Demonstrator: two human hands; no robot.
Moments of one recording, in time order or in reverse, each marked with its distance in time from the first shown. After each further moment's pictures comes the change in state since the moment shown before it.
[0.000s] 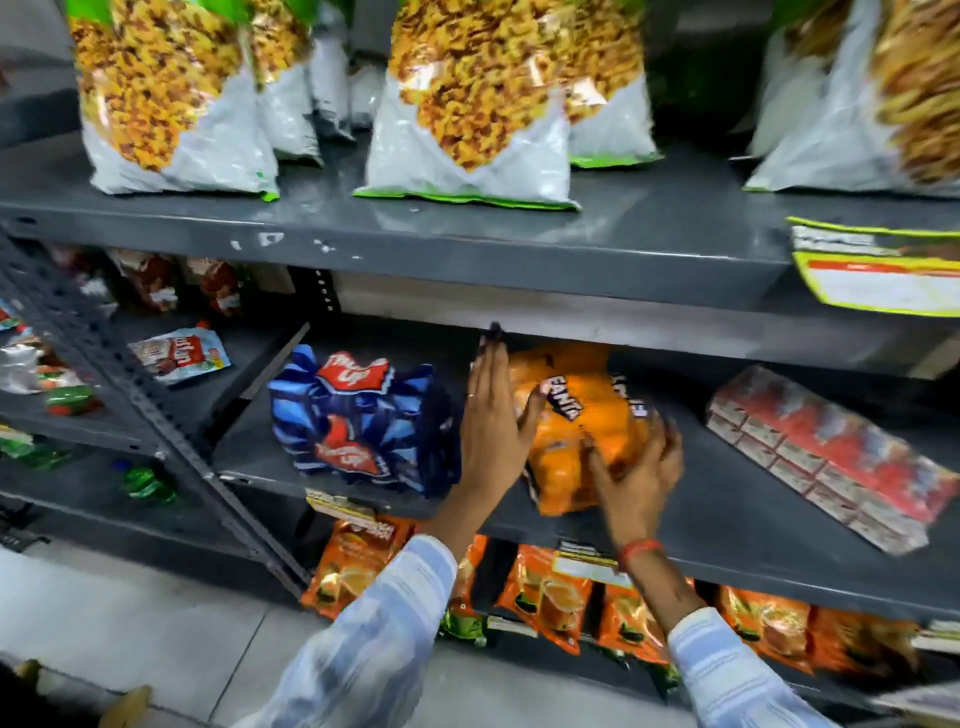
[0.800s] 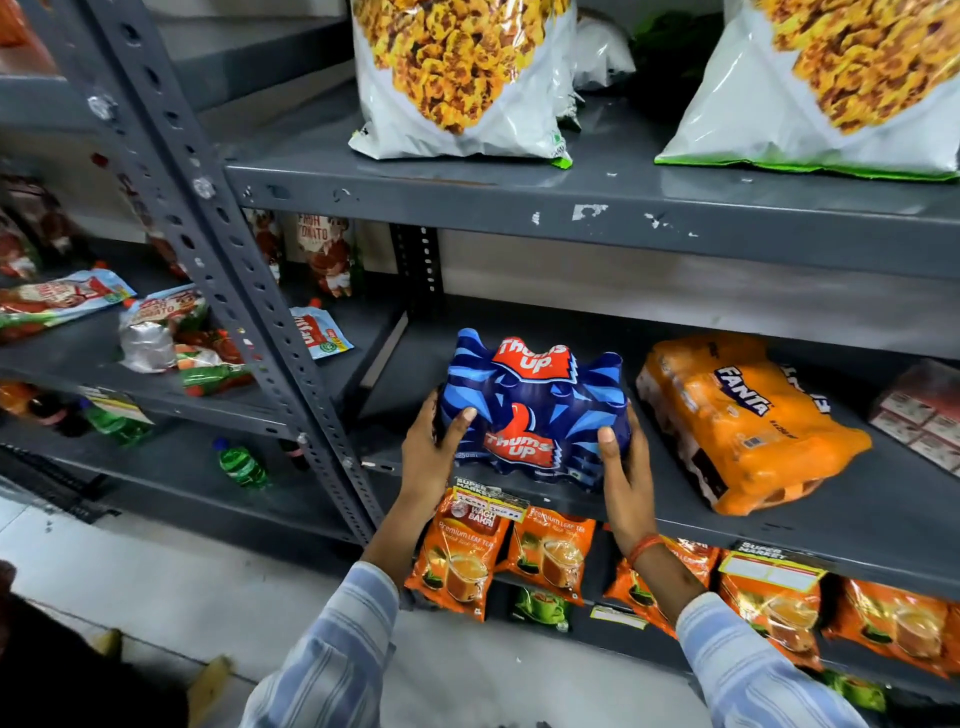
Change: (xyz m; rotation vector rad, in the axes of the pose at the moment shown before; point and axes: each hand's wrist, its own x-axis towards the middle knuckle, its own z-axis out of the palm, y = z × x) left_hand -0.019 -0.208 -0.167 -0.511 -0.082 -0.499; right_hand -0.091 -0.063 0.161 0.519 -0.305 0.116
